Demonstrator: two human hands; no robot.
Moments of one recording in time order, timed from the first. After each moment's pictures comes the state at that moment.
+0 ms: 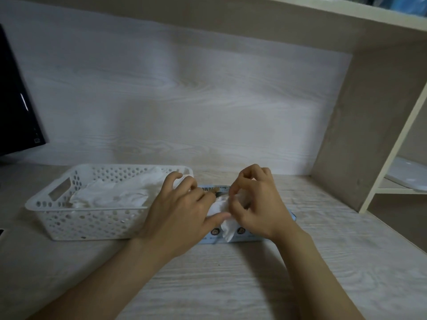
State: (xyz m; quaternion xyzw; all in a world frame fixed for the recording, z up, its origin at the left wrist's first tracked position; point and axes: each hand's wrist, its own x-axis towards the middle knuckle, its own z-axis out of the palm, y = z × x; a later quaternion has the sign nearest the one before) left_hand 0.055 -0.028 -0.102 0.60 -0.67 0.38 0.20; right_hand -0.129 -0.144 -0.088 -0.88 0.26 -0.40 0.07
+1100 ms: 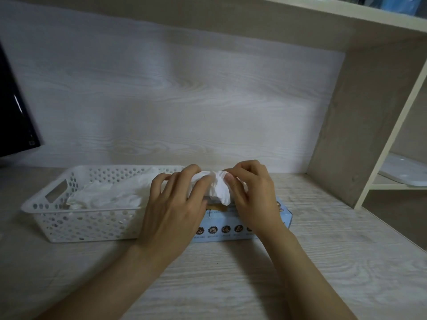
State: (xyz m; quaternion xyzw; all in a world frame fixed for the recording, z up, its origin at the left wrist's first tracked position) left_hand 0.050 -0.022 -0.107 0.60 -0.62 0.40 0.30; right_hand -0.110 -0.148 -0.095 -0.81 0.27 -0.52 0.05
